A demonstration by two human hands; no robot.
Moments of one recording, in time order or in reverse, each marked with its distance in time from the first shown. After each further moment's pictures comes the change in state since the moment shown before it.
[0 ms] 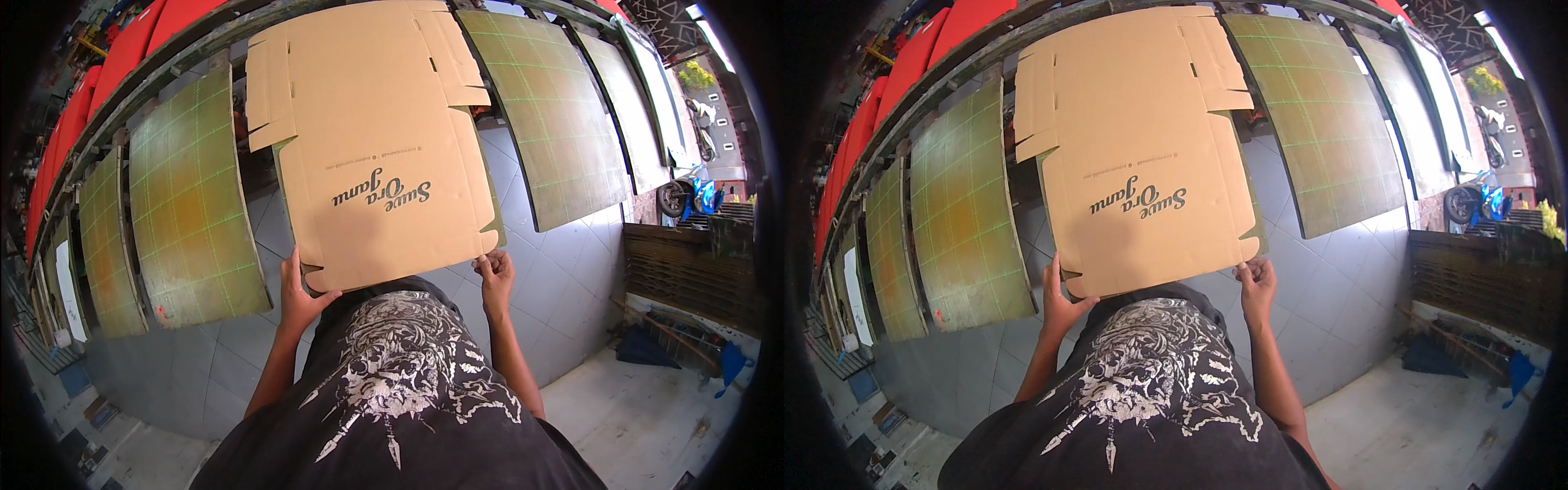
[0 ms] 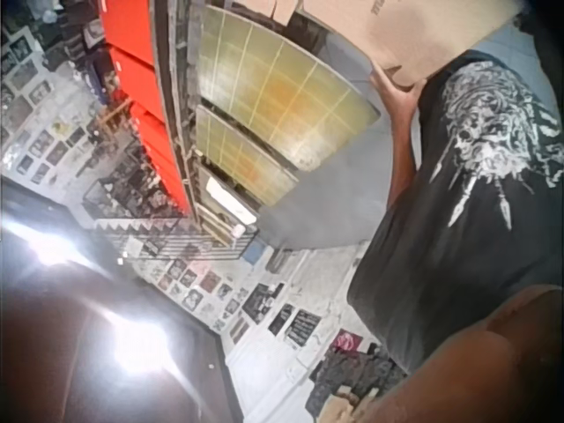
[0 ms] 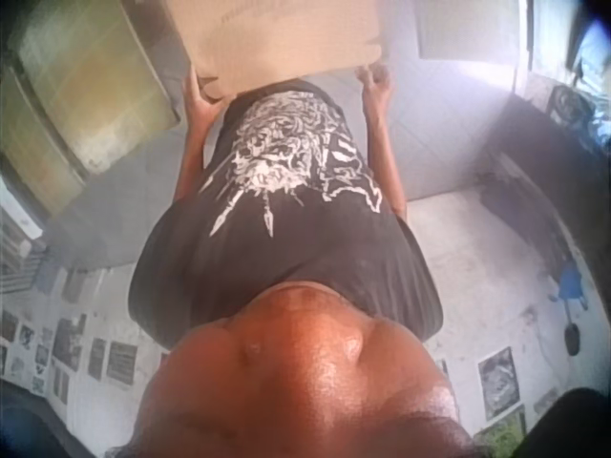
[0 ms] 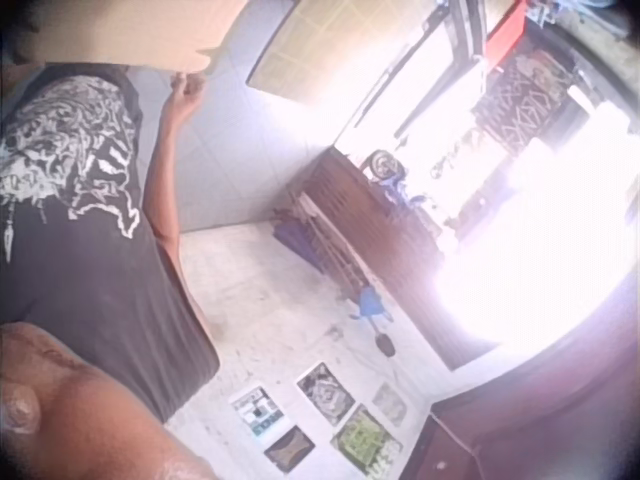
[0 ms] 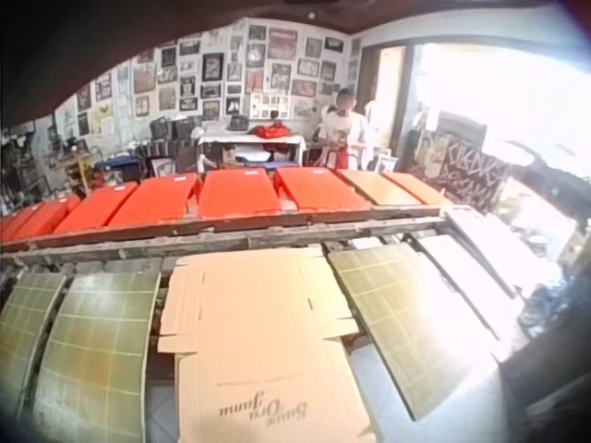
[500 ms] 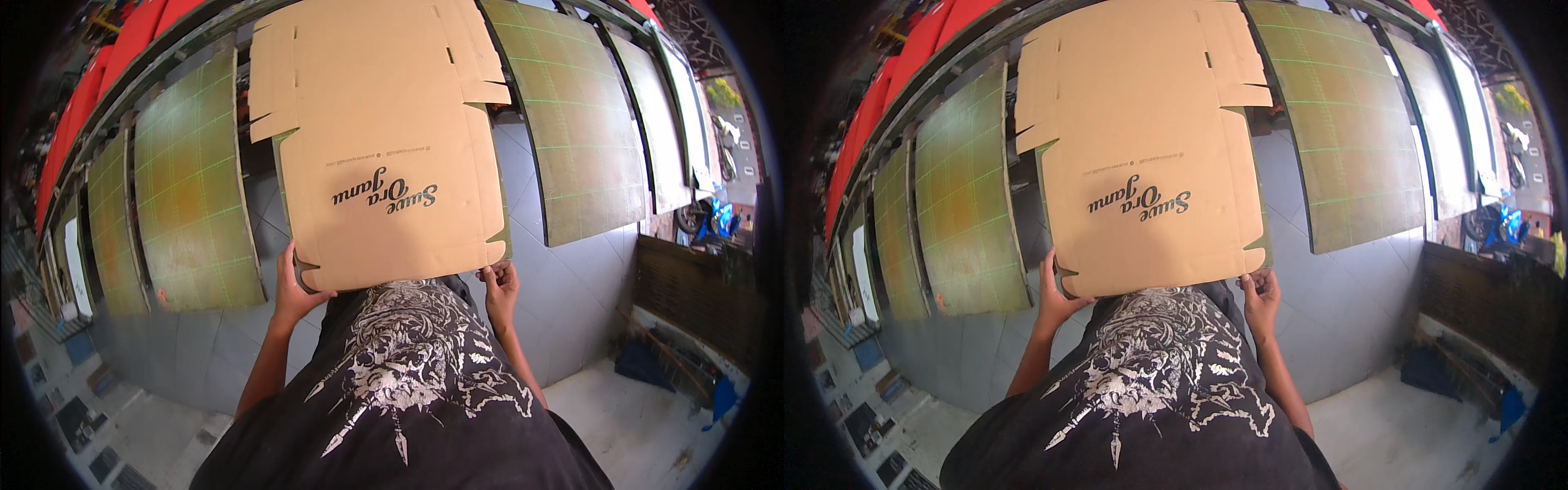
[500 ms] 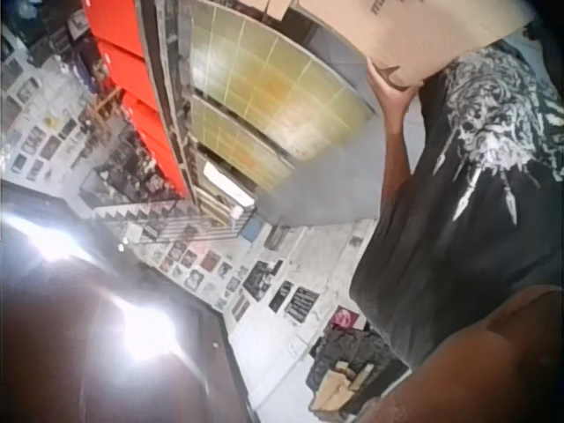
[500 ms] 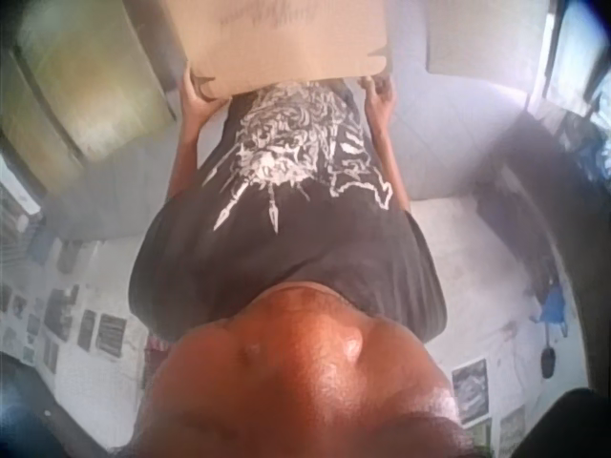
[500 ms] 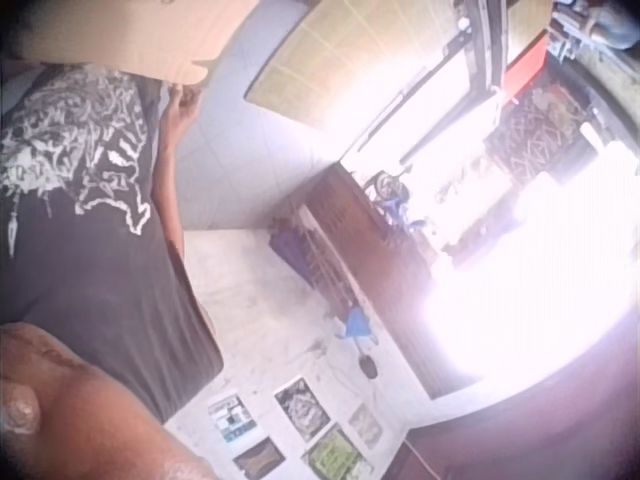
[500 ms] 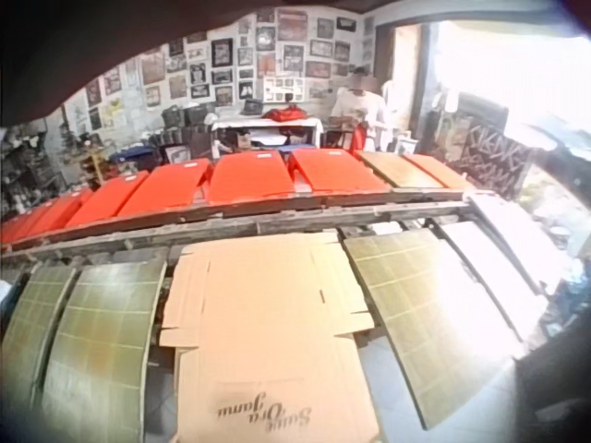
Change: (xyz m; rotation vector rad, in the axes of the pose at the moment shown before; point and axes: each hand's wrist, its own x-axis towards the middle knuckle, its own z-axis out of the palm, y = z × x) left_hand 0.009 0.001 0.011 0.000 -0.028 -0.058; right_hand 0.018 0.008 -0.021 -0.007 -0.116 -0.013
